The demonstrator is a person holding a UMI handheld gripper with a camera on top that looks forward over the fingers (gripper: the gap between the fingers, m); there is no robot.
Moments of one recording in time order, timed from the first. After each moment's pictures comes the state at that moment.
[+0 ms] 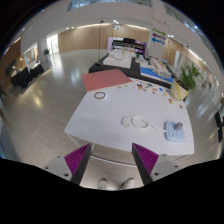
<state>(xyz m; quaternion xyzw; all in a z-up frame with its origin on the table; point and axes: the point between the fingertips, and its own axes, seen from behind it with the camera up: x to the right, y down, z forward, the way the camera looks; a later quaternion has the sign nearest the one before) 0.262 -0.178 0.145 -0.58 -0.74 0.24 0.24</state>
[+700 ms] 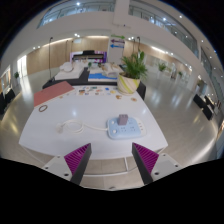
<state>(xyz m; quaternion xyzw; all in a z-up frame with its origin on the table) 0.230 0.089 0.114 -0.67 -0.61 0.24 0.36</state>
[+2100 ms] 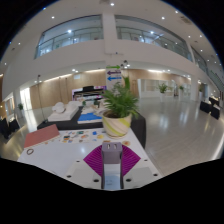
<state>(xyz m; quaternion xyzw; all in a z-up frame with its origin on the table) 0.030 0.235 0.173 -0.62 -0.52 0.41 0.43</state>
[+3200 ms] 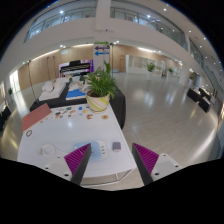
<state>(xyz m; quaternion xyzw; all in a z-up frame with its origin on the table) 0.201 0.281 0.214 -0.70 -0.55 0.26 0.37</state>
